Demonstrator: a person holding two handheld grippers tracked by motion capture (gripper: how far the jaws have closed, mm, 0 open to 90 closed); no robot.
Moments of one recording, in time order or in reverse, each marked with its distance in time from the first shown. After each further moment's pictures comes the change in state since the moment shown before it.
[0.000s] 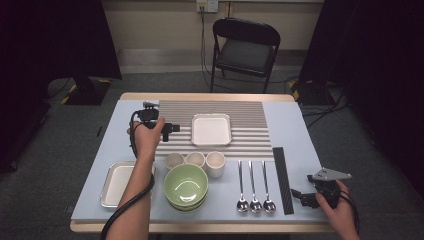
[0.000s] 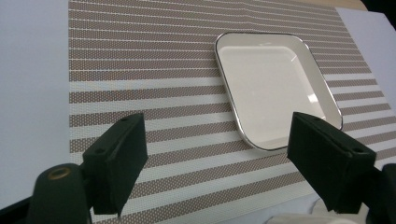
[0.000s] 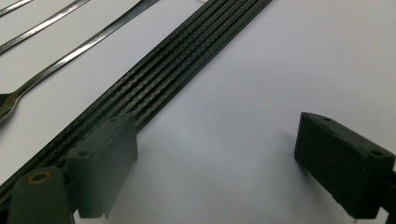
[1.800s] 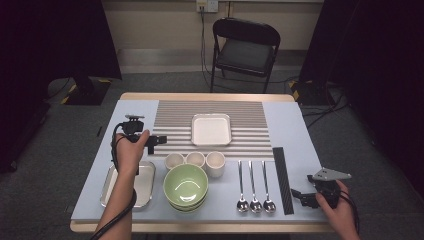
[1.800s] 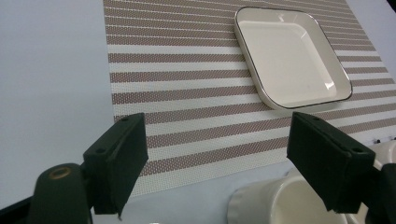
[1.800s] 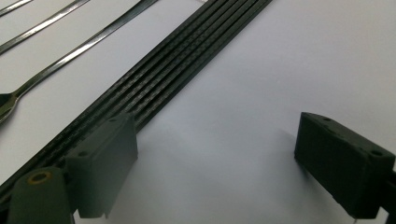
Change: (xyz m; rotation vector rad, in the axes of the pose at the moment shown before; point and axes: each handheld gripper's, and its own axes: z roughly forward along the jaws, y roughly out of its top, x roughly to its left) left arm 0.030 -0.035 -0.031 -0.001 -0.010 0.004; right arm 0.000 0.000 0.000 0.001 -0.001 0.000
